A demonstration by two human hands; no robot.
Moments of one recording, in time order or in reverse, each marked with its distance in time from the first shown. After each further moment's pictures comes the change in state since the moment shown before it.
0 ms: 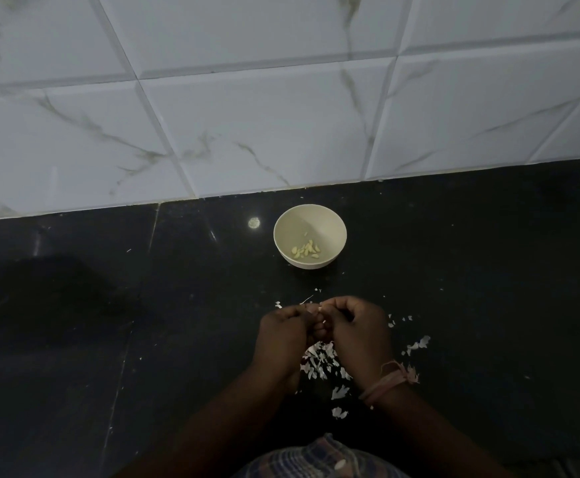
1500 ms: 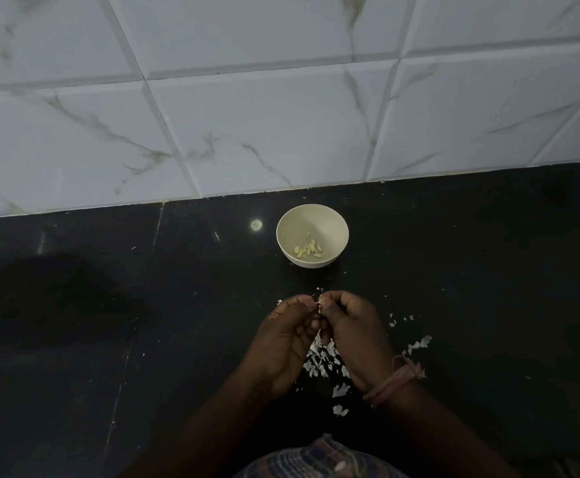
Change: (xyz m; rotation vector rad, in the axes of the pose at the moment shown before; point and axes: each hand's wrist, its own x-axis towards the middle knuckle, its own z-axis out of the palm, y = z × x) left_hand -0.008 0.003 -0.010 -0.436 -0.274 0.020; right_hand -0.009 -0.015 0.000 0.183 -0.176 0.059
